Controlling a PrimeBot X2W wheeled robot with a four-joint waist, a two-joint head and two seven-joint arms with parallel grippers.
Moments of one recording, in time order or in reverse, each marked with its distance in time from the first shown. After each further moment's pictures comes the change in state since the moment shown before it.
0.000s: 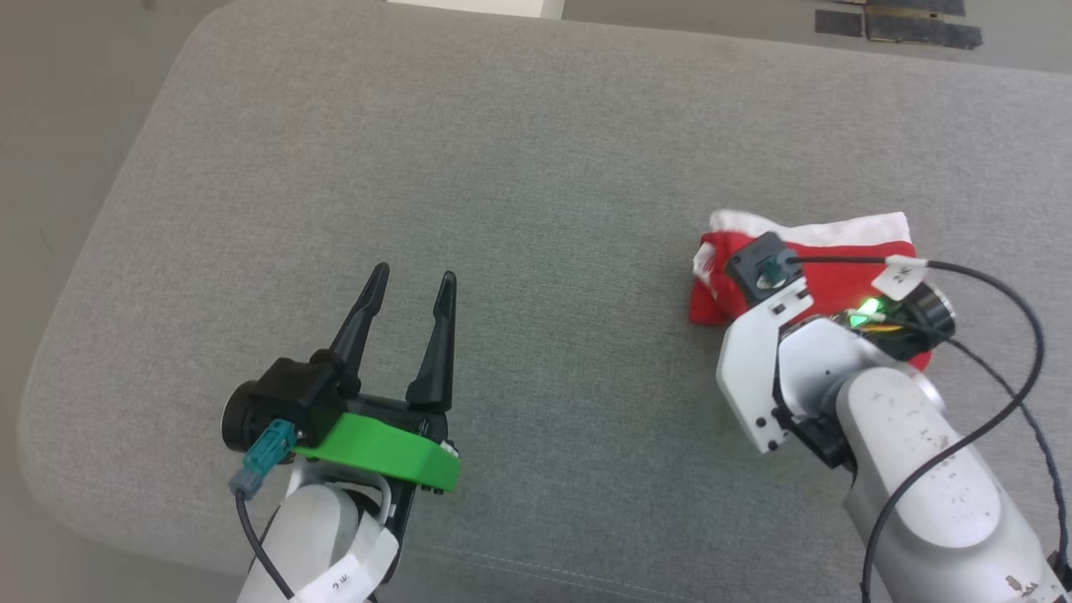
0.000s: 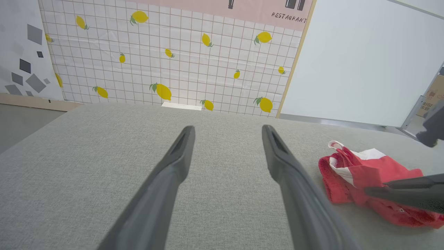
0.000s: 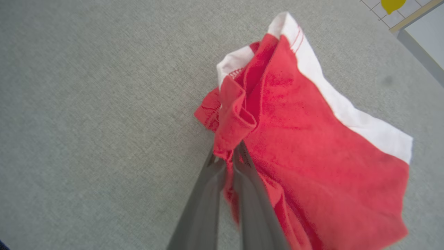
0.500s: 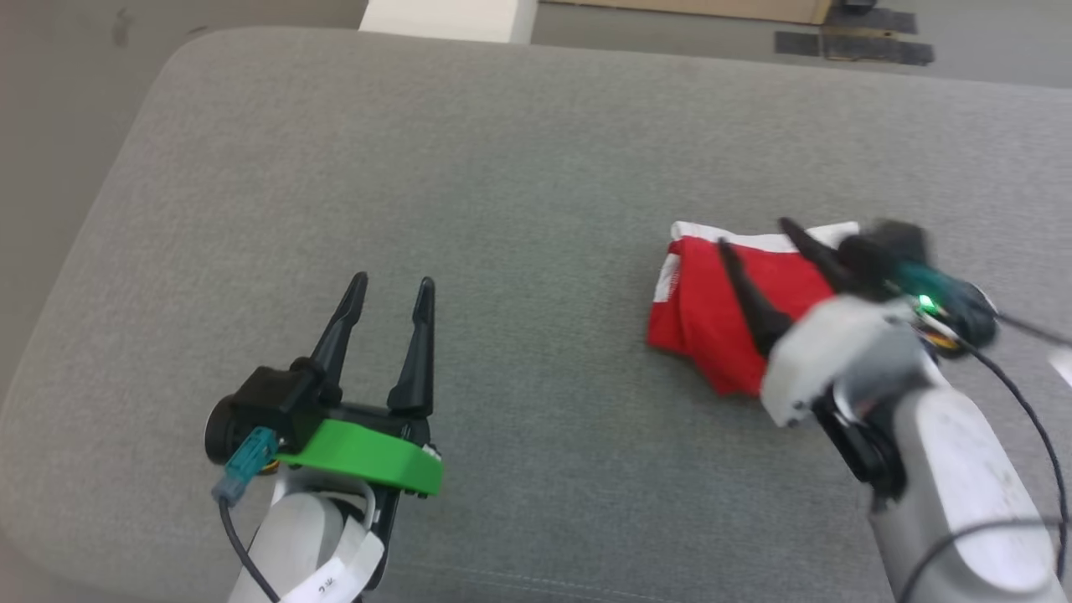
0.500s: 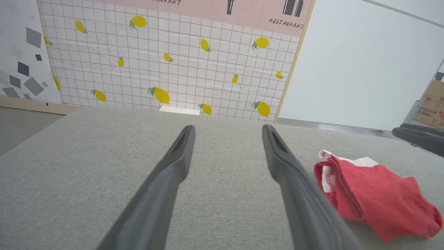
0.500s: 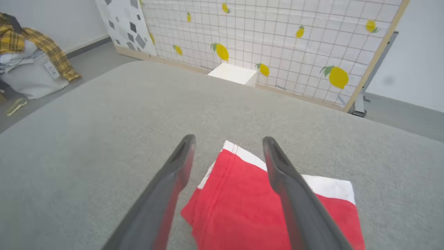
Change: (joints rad) left arm 0.016 0.000 0.037 0.006 0.000 0.002 0.000; right arm 0.110 0.071 -0.179 -0.148 0.137 0.000 -0.427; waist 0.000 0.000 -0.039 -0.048
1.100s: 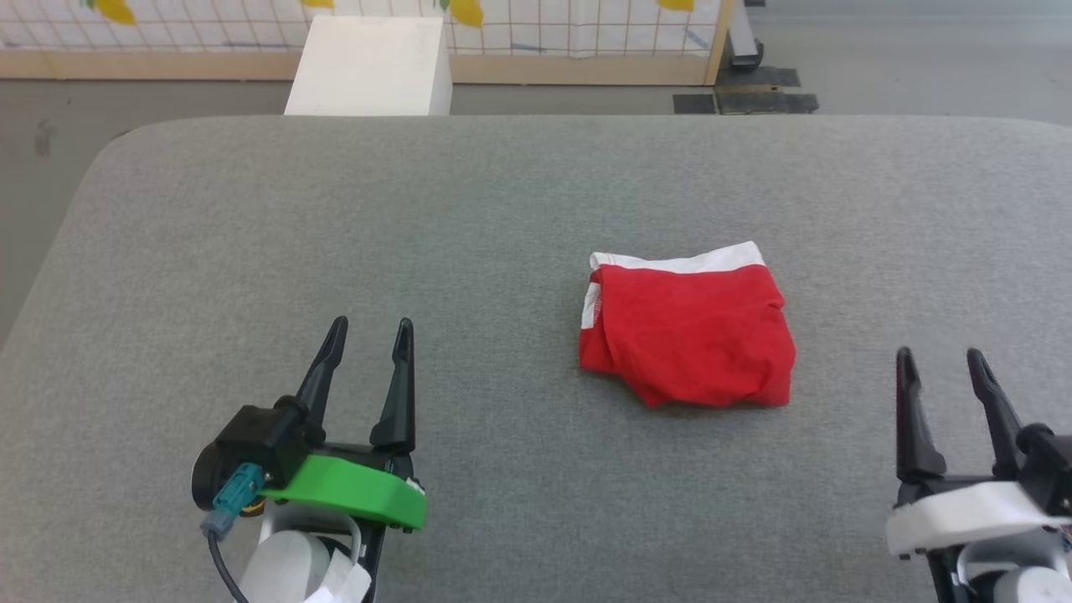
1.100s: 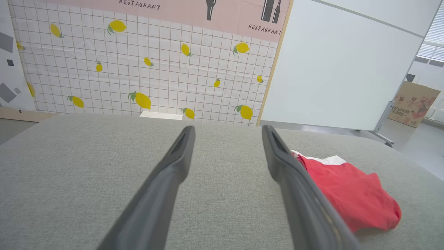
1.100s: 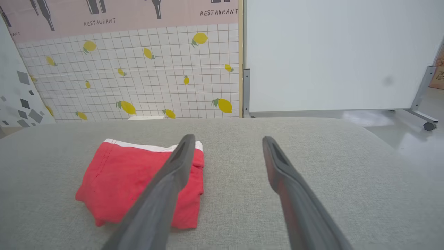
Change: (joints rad) left arm 0.077 0.000 0.038 0.001 0.000 0.007 0.000; right arm 0.377 0.049 -0.312 -0.084 -0.076 0.000 -0.437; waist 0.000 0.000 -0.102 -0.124
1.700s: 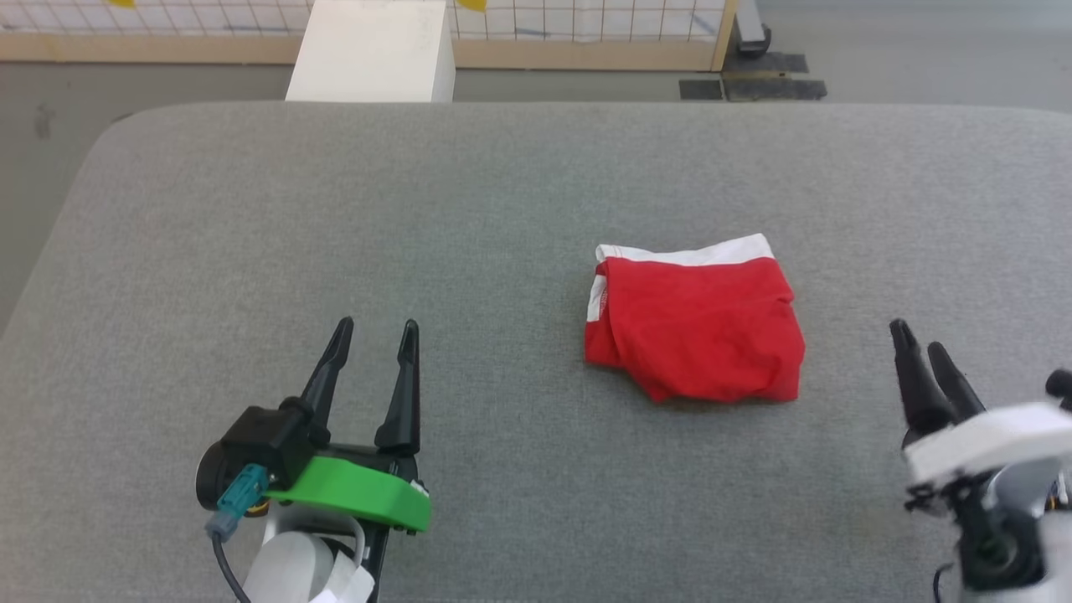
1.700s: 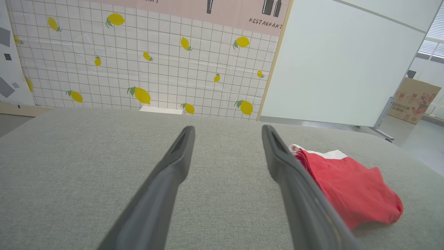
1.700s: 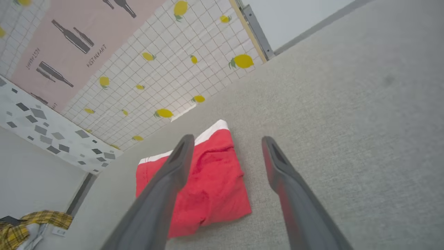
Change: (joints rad) left arm 0.003 0.000 -0.008 -0.003 0.001 -0.002 0.000; right arm -0.135 0.004 -0.051 0.118 0.541 0.000 0.318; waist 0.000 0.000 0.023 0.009
